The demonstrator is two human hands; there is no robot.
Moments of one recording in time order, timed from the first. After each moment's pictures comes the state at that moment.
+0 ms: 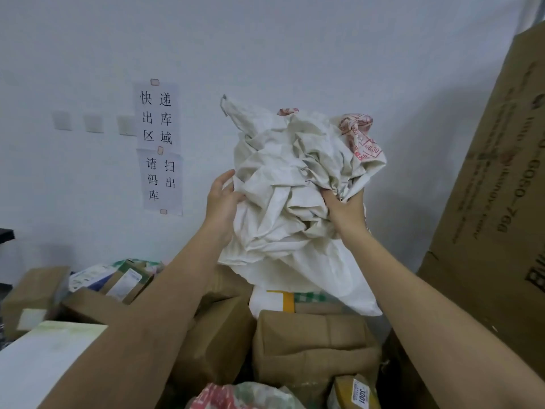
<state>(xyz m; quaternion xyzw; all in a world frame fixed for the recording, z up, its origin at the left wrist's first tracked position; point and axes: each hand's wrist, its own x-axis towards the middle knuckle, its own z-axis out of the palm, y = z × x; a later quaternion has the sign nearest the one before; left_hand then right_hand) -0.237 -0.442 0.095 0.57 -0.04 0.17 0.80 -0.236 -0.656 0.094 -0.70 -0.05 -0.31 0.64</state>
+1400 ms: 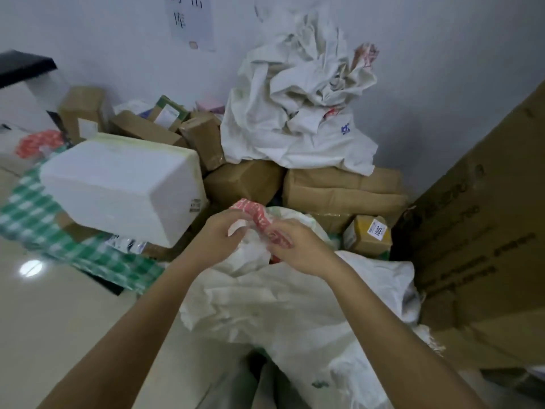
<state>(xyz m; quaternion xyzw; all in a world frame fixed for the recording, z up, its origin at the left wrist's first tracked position) -0.430 -0.403 -0.182 0.91 -0.08 0.04 0.41 -0.397 -0.600 -0.191 -0.89 -0.26 0.14 0.36</state>
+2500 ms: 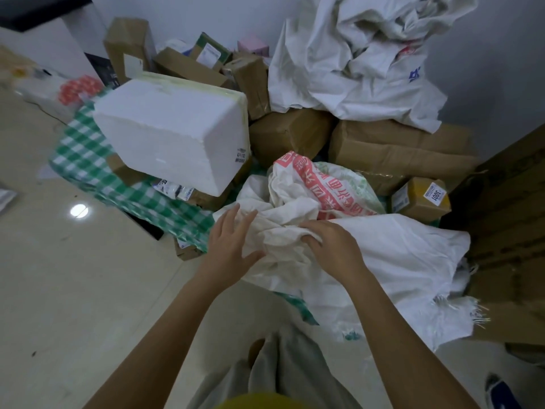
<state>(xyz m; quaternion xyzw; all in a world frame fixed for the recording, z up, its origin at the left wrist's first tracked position) -0.541 -0.353 -0.270 0.97 0.01 0.05 0.26 -0.471 -0.569 -0.243 -0.94 -0.21 0.09 0.26</state>
